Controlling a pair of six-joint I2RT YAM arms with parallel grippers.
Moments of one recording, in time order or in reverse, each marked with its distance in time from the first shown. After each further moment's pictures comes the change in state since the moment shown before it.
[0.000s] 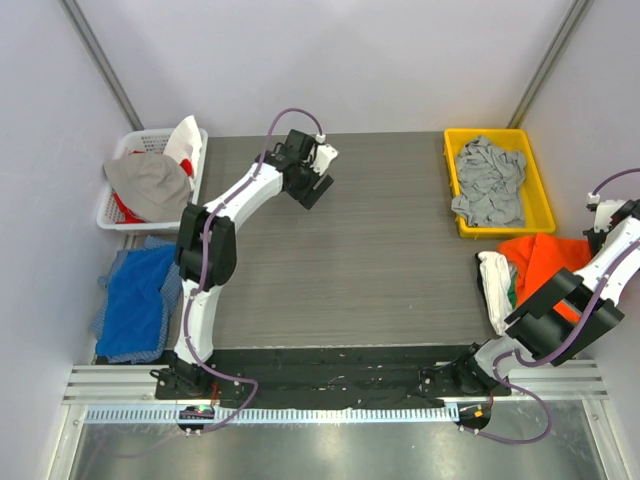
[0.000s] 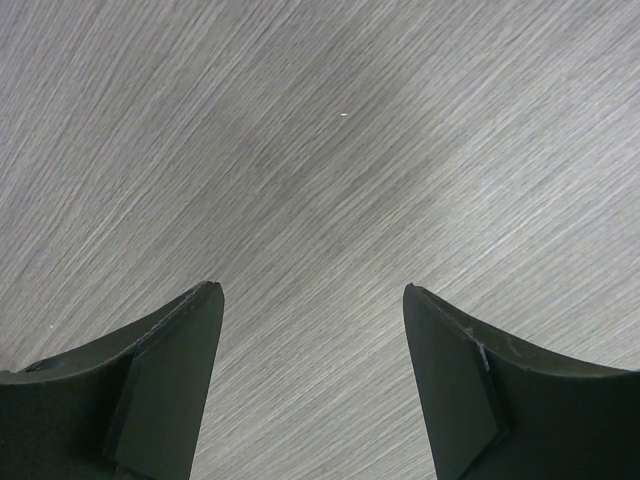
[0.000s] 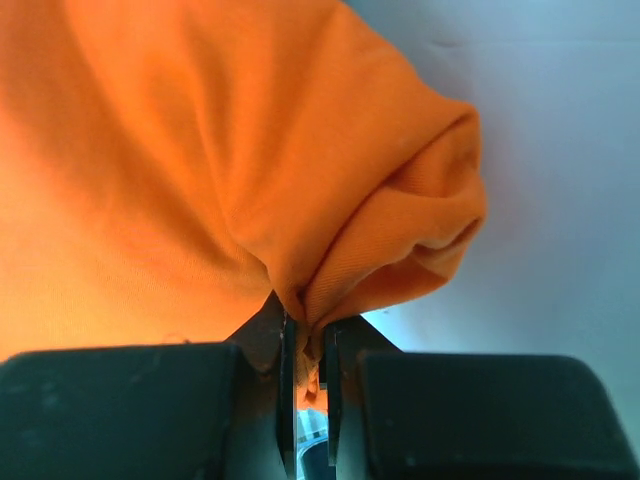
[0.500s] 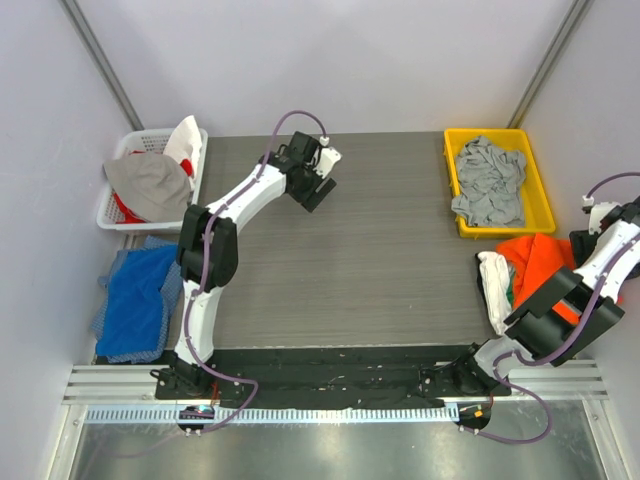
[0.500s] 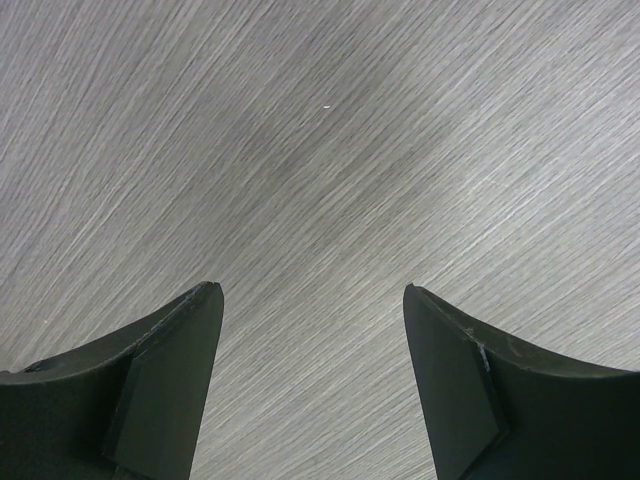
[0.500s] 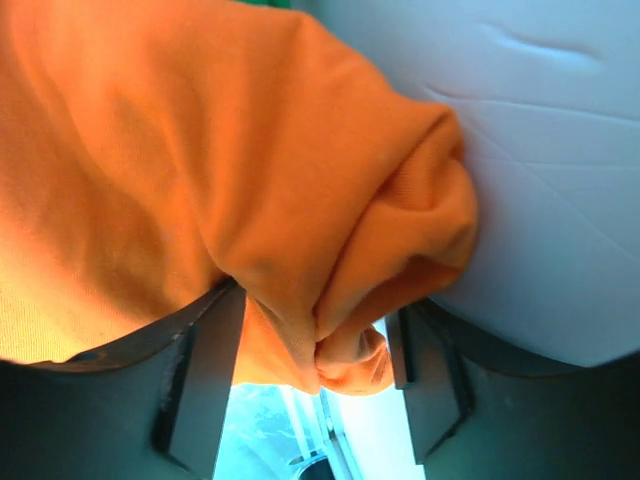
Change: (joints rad) left arm -0.021 0.000 0.004 -0.023 -0.020 -0.003; right arm 0.029 -0.002 -0.098 0.145 0.048 0.025
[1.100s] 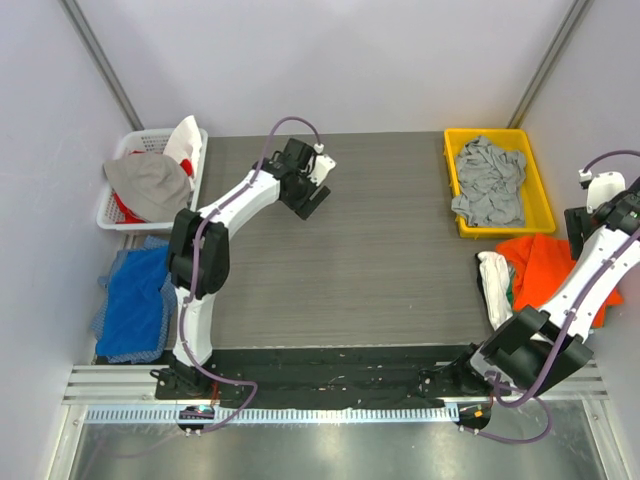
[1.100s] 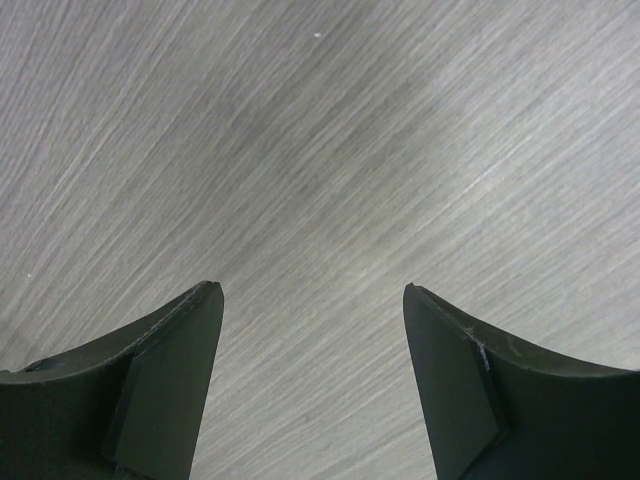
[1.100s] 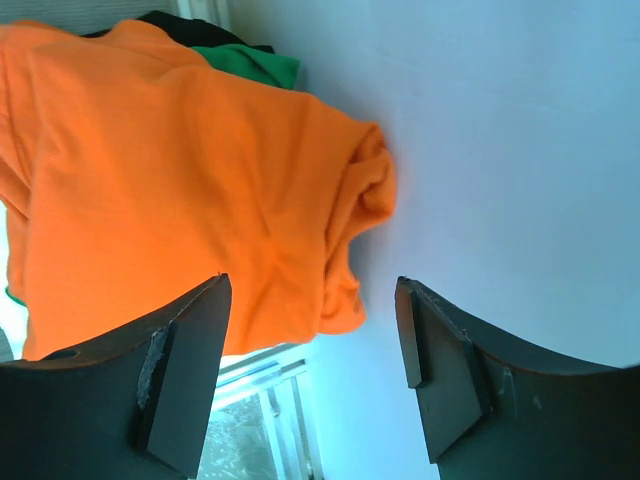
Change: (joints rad) left arm 0.000 -0.089 -0.134 0.010 -0.017 -0.001; right arm 0.079 -0.220 0.068 -0.031 -0.074 0.011
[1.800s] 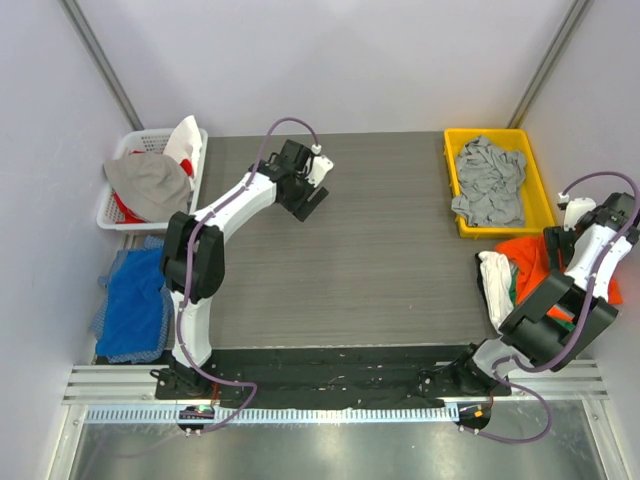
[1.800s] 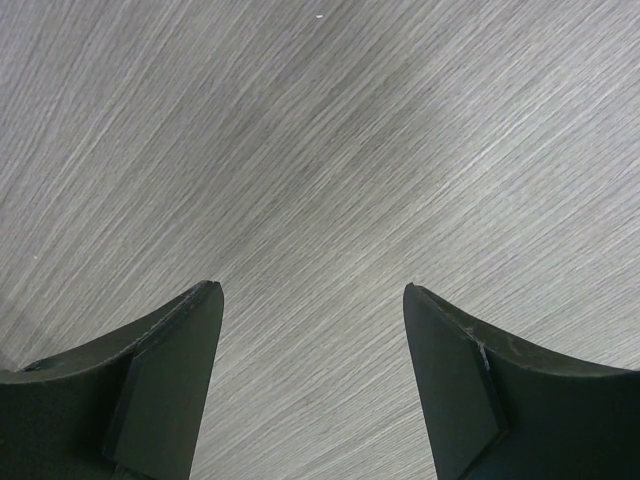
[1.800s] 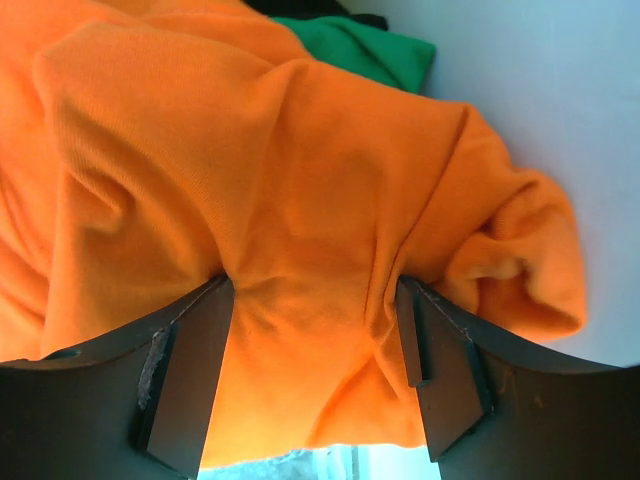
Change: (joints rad) left arm 0.000 -0.063 -0.069 0.021 -0.008 0.002; right arm 0.013 0.163 -0.217 0.164 -0.020 0.045
